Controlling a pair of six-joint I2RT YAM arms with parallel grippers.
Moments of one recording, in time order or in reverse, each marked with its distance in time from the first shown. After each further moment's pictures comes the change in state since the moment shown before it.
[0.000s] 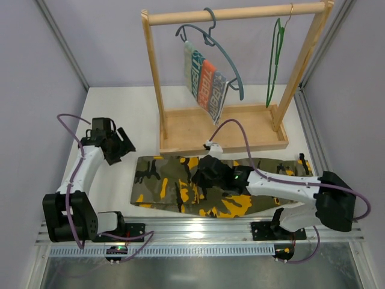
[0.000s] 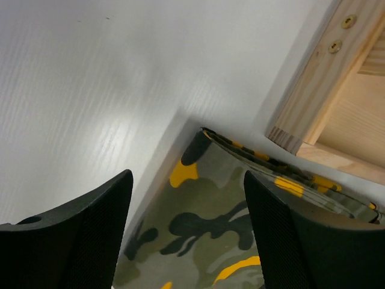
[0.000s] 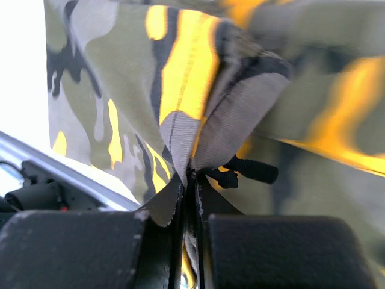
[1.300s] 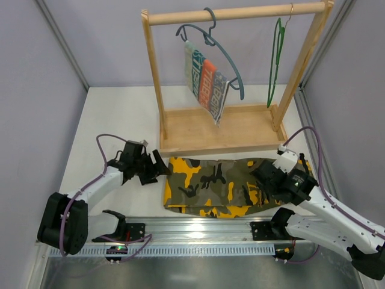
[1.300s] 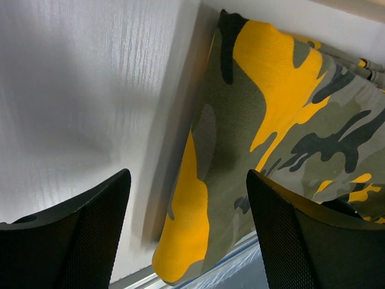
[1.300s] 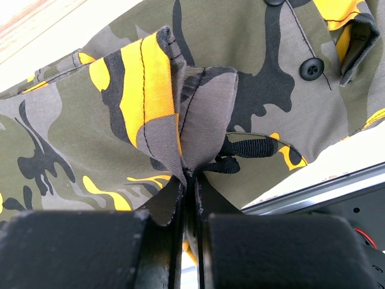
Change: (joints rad) left arm -0.387 -0.095 -0.357 0.320 0.261 -0.218; right arm -0.282 -0.616 -0.035 -0.992 0.325 0.216
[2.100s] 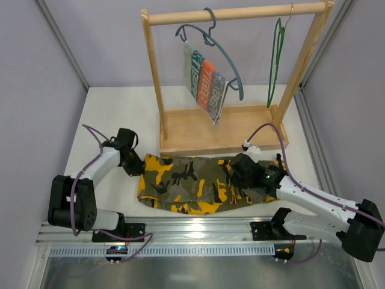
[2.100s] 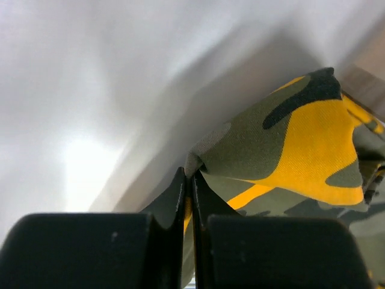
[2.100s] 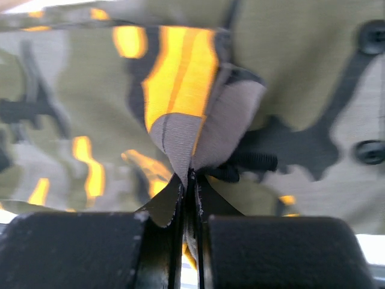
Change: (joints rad) left arm 0.126 0.205 0.230 -0.316 -0.264 -0.040; right arm 0.010 0.193 -0.116 0.518 -0.253 -0.256
